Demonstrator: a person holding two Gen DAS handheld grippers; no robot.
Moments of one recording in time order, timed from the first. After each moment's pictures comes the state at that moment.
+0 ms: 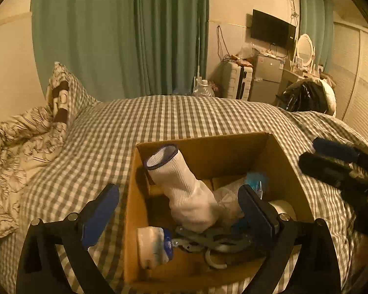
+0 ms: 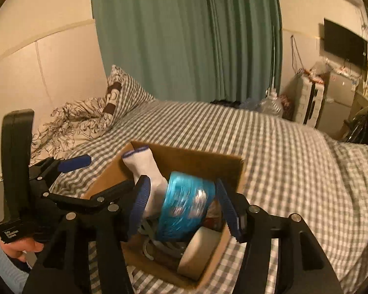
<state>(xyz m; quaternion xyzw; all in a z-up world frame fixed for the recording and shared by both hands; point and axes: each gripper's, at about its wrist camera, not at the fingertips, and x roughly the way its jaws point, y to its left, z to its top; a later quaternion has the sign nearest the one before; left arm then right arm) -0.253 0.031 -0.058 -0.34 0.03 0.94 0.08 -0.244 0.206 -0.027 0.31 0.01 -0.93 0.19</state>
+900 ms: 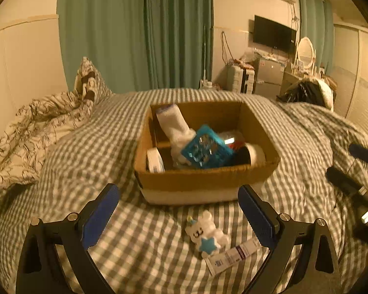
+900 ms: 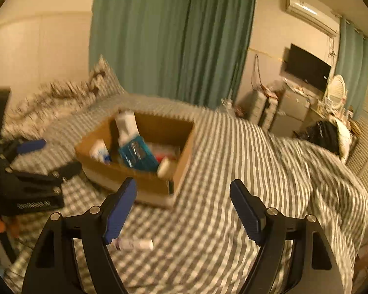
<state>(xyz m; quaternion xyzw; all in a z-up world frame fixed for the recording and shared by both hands) -0.116 0.031 -0.073 -0.33 0.03 0.94 0.06 -0.089 0.222 -0.036 0.29 0.09 -0.95 0.05</state>
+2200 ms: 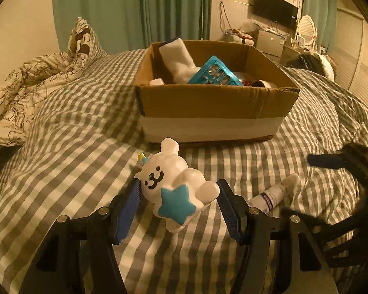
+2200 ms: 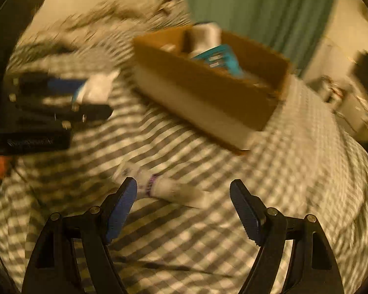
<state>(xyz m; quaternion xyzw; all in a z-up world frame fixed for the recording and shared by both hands) -0.100 0.003 -0.145 -0.41 0.03 0.91 0.07 -0.106 0.175 -0.152 0.41 0.21 -0.85 0.24</state>
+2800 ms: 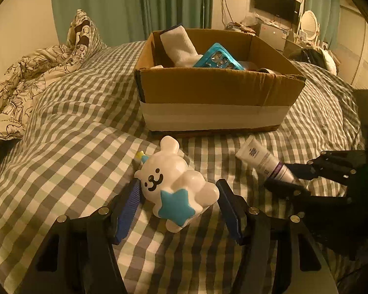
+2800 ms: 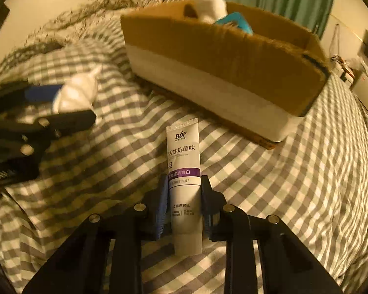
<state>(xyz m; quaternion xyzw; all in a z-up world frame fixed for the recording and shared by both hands) -0.103 0.004 -0.157 -0.43 0.04 0.90 0.07 -0.128 0.175 -0.180 0.44 0.15 -0.85 0.23</state>
